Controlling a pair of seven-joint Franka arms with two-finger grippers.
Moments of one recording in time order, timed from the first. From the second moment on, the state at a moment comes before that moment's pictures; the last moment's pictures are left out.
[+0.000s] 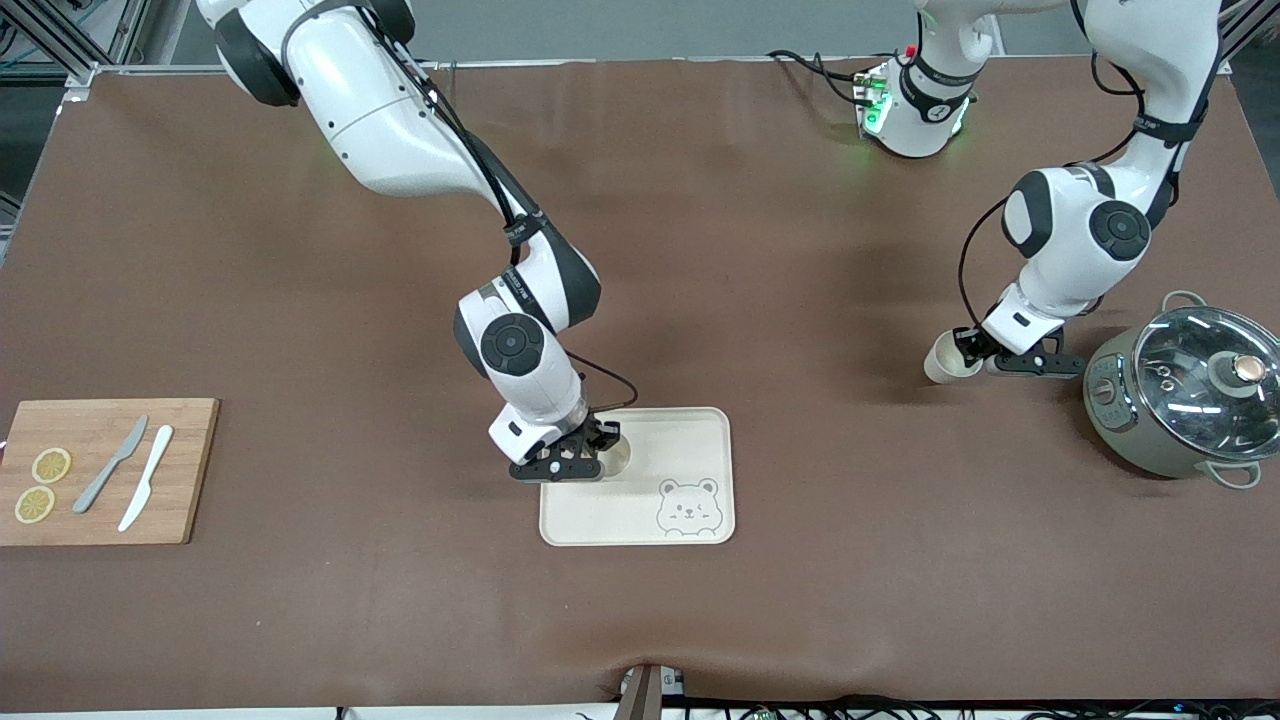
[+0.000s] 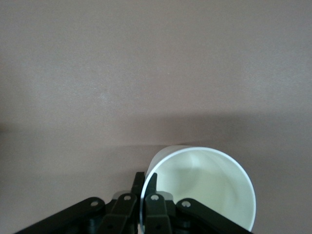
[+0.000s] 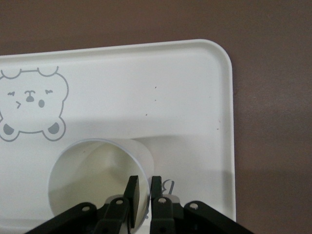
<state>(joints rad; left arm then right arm) 0.03 0.20 -0.02 -2.46 -0.06 2.77 0.11 0.57 0.86 0.02 -1.33 0.04 2.37 0.56</state>
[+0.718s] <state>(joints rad) 0.02 0.23 -0.04 -2.46 -0.06 2.80 0.10 0.55 0.84 0.01 -1.19 0.04 2.11 0.55</state>
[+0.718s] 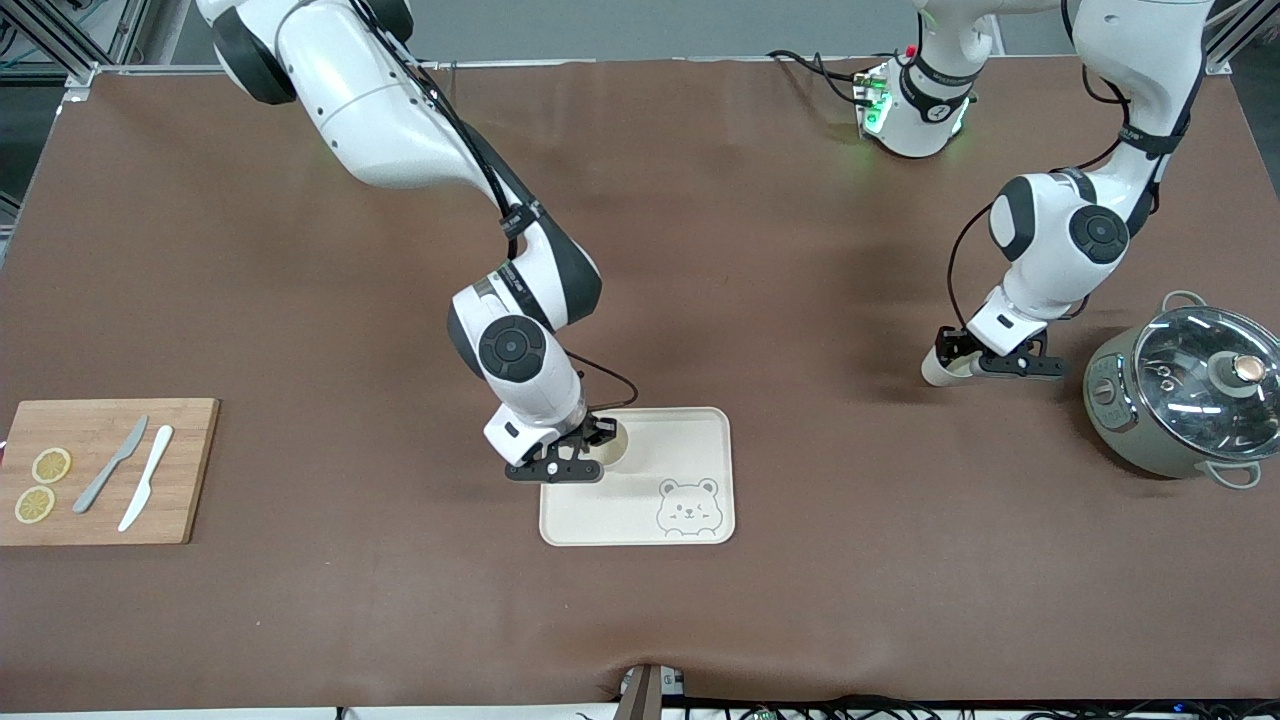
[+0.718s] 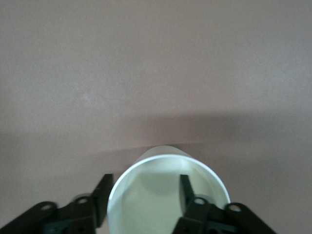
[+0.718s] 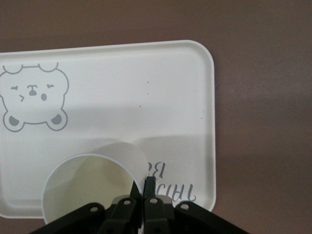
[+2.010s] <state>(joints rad) -0.02 0.34 -0.05 -1.59 -0.07 2.04 -0.05 0.14 0.51 0.00 -1.42 0.04 1.92 -0.23</state>
